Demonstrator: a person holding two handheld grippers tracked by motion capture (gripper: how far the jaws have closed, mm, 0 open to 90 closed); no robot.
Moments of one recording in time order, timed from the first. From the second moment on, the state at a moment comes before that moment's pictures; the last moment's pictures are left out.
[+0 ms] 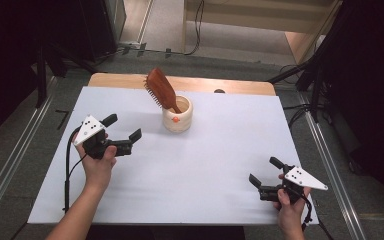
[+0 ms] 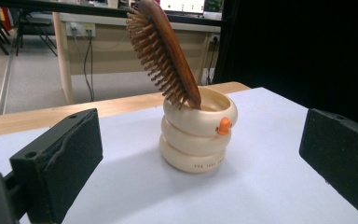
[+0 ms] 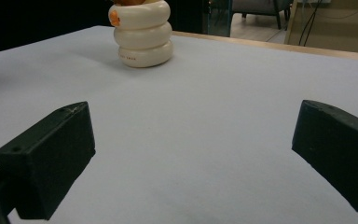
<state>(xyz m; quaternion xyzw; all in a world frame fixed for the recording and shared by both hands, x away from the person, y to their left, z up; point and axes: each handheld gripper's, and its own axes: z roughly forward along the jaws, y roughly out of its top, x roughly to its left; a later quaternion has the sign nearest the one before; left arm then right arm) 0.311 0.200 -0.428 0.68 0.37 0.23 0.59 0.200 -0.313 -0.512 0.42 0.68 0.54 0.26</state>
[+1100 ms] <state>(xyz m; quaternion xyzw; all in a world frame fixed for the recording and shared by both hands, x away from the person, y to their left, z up) 0.258 0.262 -0.454 0.68 0.38 0.25 0.57 0.200 -0.312 -0.512 0.43 0.68 0.54 0.26</state>
